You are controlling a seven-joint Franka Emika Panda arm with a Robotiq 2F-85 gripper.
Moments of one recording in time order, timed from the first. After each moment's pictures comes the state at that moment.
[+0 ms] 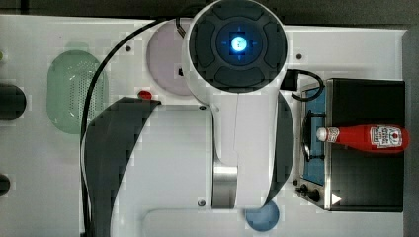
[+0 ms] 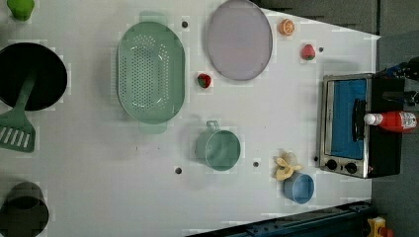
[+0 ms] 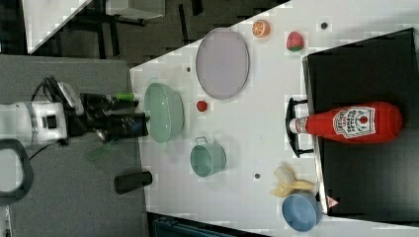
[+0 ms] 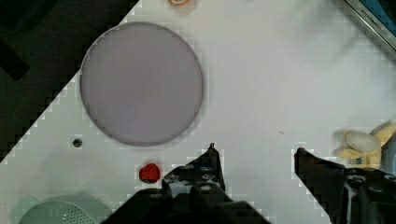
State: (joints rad) arm 0.01 -0.03 -0.01 -1.76 0.01 0.19 0.07
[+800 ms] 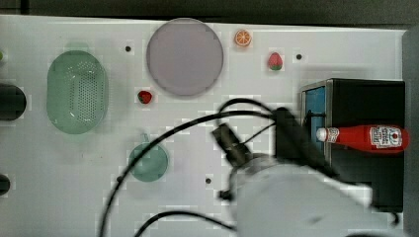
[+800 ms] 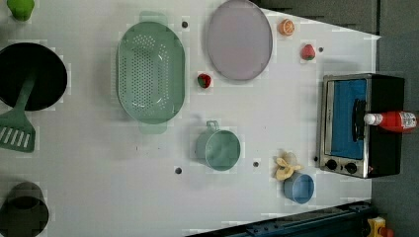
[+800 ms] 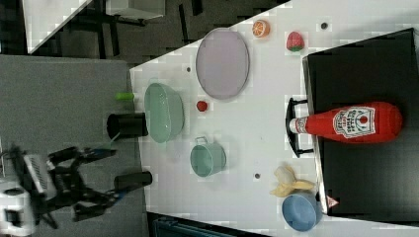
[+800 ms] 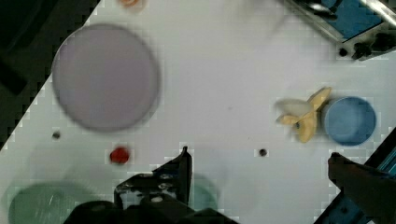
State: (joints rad) arm 0.01 -0.39 -0.11 -1.93 -0.02 0.06 0.09
